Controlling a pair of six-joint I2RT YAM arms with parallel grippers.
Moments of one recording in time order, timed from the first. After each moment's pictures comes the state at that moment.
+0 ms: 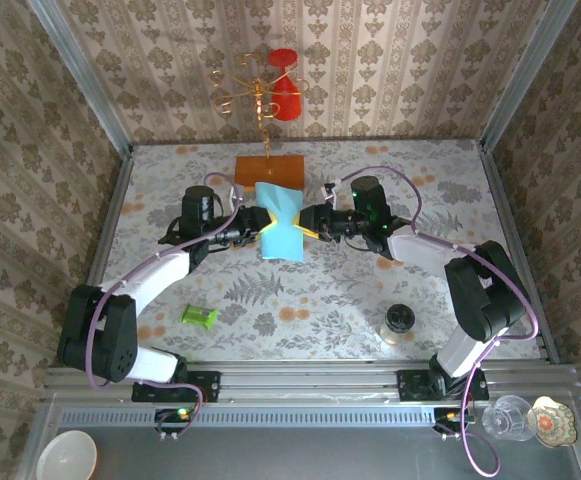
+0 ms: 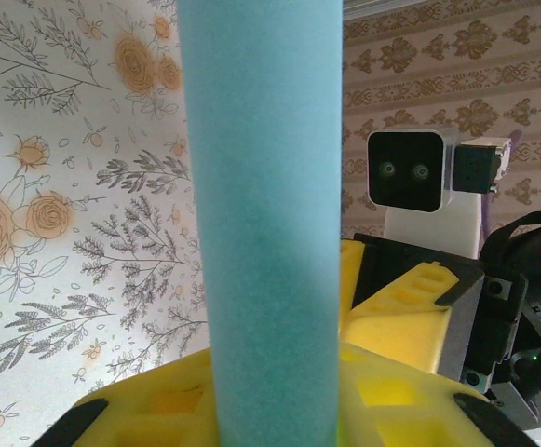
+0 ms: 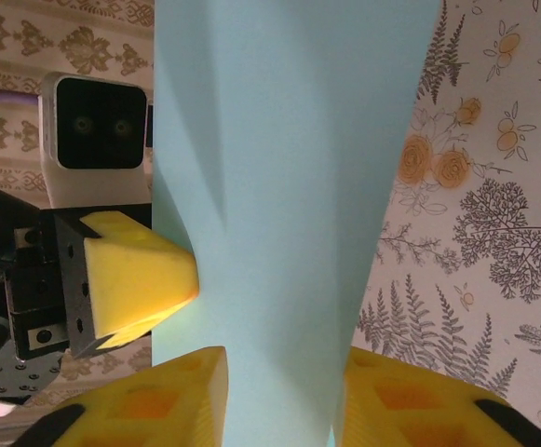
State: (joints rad) left arm -0.37 1.40 0.81 0.13 0.80 -1.00; right arm 0.44 1.67 0.99 0.25 -0.80 0.96
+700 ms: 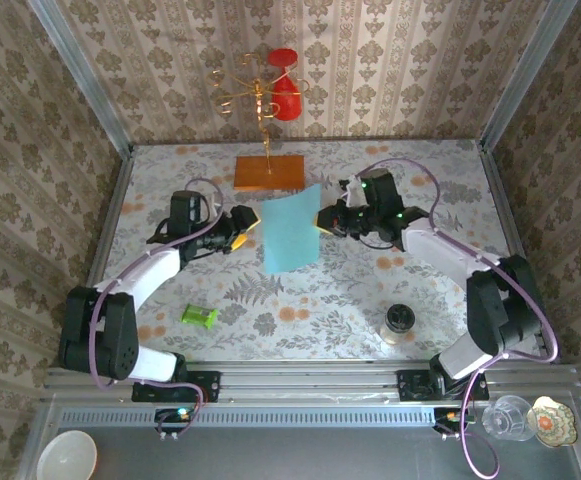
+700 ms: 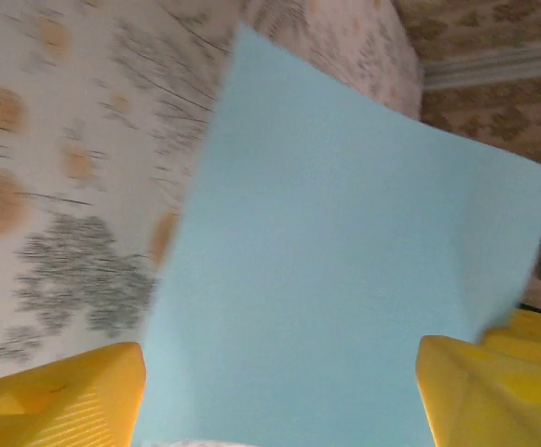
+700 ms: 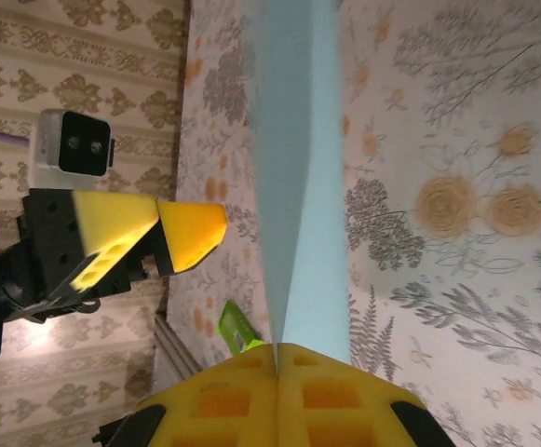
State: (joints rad) left arm -0.24 1.39 0.79 -0.09 0.66 -0.87; right arm 0.39 1.54 1.09 -0.22 -0.63 0.75
